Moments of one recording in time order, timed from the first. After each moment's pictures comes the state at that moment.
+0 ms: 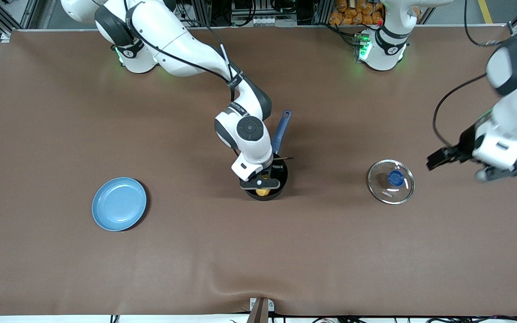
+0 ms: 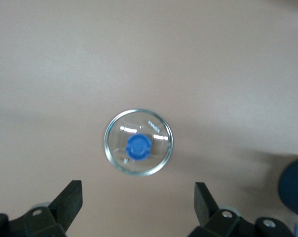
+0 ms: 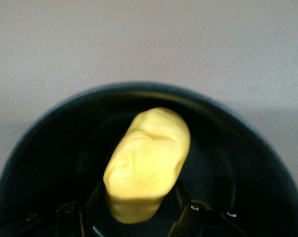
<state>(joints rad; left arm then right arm) -0.06 0.06 -0.01 -1.76 -0.05 1.89 -0.28 0.74 0.91 0.02 -1.28 -0.01 2.34 0.78</state>
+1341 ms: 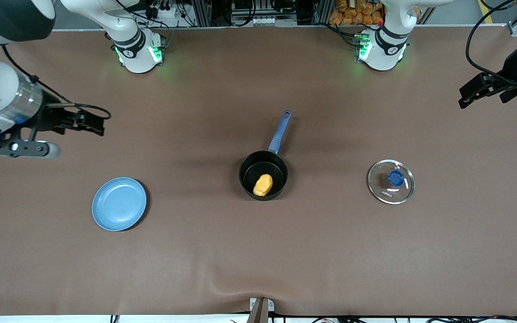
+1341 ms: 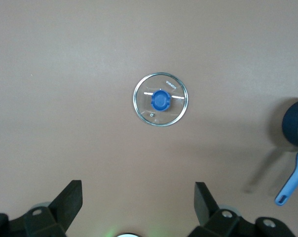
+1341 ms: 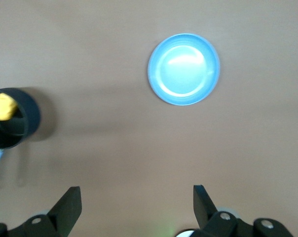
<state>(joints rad) -0.06 -0.09 -0.04 -1.60 0.04 1.51 -0.20 0.18 0.26 0.00 -1.22 0.03 1.33 0.25</state>
